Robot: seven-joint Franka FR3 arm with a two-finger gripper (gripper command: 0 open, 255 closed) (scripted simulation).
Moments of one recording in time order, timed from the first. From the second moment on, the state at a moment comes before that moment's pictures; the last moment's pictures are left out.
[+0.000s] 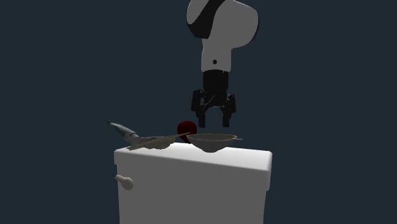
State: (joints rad) arm -0.01 -0.36 0.02 -2.11 0.05 1.75 -0.13
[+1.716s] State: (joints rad) arm -0.04 0.24 0.04 -1.43 0.05 1.91 -0.01
